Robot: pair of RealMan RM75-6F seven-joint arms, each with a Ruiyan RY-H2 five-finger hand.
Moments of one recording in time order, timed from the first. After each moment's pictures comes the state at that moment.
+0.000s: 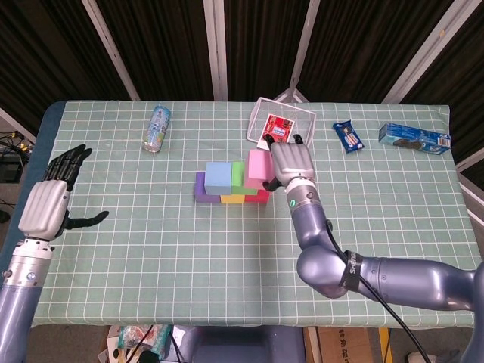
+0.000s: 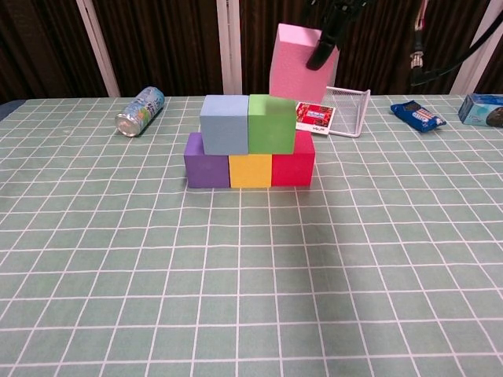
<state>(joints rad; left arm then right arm) -0.42 -1.00 -0.24 -2.08 1.16 1.35 0.17 1.38 -1.23 0.42 -1.80 0.21 1.13 -0.82</state>
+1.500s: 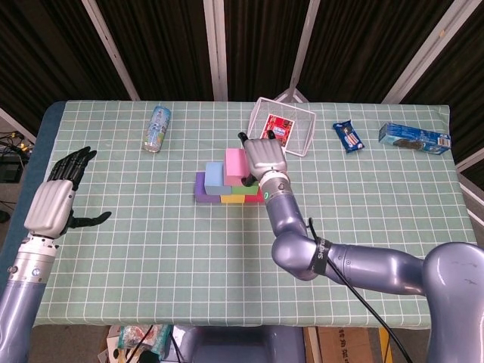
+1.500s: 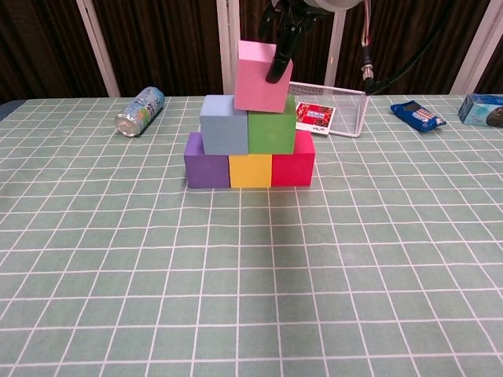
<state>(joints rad) -0.43 -1.02 -0.25 -2.05 1.12 1.31 0.18 1.44 -1.38 0.41 -1.57 0.18 1.00 -0.89</state>
